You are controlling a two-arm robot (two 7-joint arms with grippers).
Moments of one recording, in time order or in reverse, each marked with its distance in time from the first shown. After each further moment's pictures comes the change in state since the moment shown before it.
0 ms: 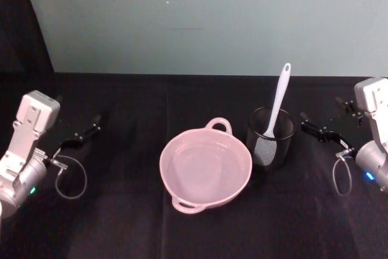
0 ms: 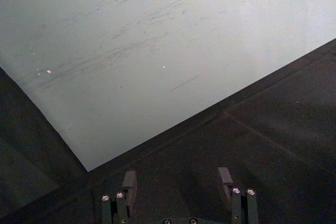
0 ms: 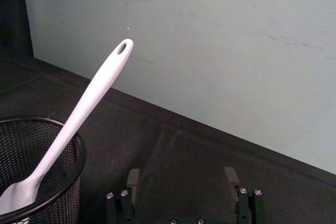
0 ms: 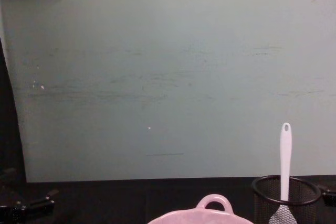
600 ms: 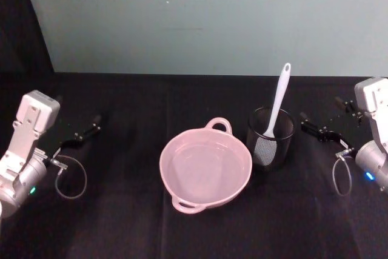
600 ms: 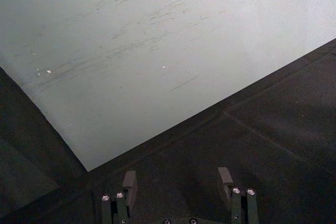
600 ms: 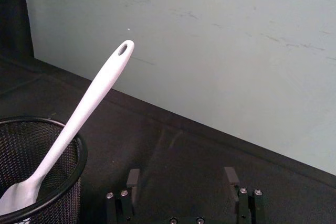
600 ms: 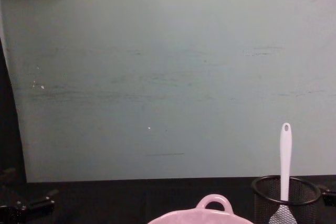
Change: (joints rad) left arm 0.000 0.000 0.000 0.000 0.000 0.000 0.000; right arm -0.001 -0.003 0.004 0.000 -0.003 -0.003 0.003
